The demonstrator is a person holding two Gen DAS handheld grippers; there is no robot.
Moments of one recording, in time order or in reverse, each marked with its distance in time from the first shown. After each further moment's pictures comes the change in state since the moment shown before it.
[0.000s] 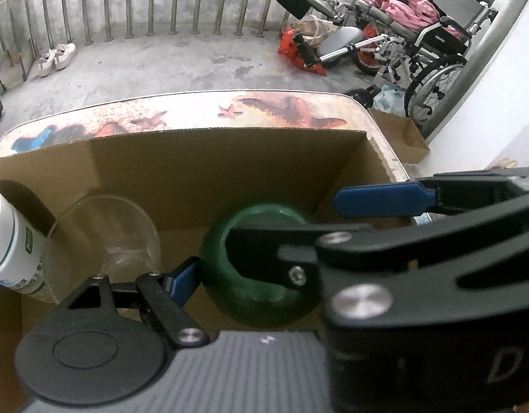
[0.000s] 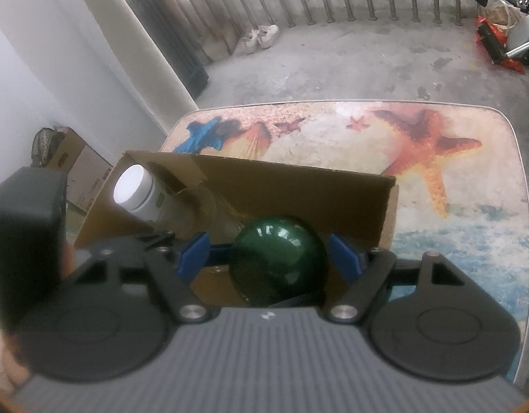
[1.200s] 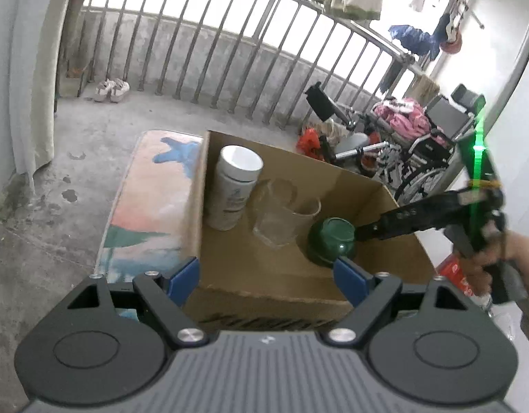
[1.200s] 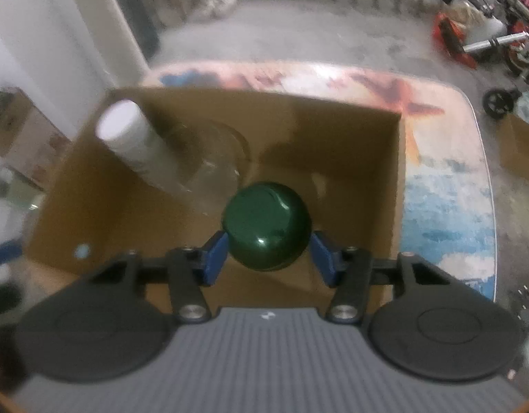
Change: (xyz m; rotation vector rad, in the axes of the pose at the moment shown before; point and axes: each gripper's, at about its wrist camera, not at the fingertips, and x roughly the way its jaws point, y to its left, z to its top) left arm -0.192 0.145 -0.164 -0.187 -0.367 -0.075; right arm 0.009 0.068 -0.036 -0.029 0.112 -0.280
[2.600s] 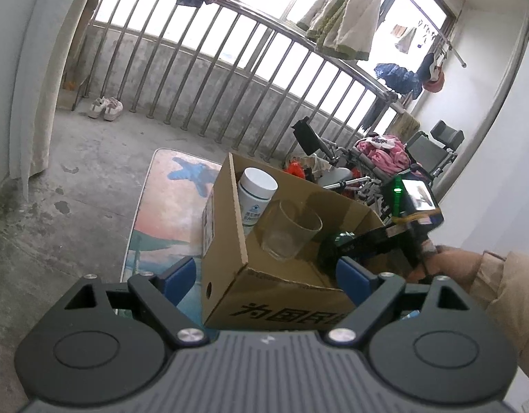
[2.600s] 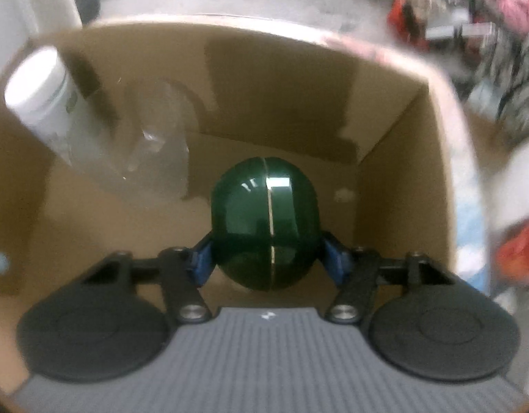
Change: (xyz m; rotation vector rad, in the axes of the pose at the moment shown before) left arm -0.043 0.047 -0.028 -0.037 -0.117 -0.091; right arm 0.072 0.034 0.005 -0.057 0.074 -0.289
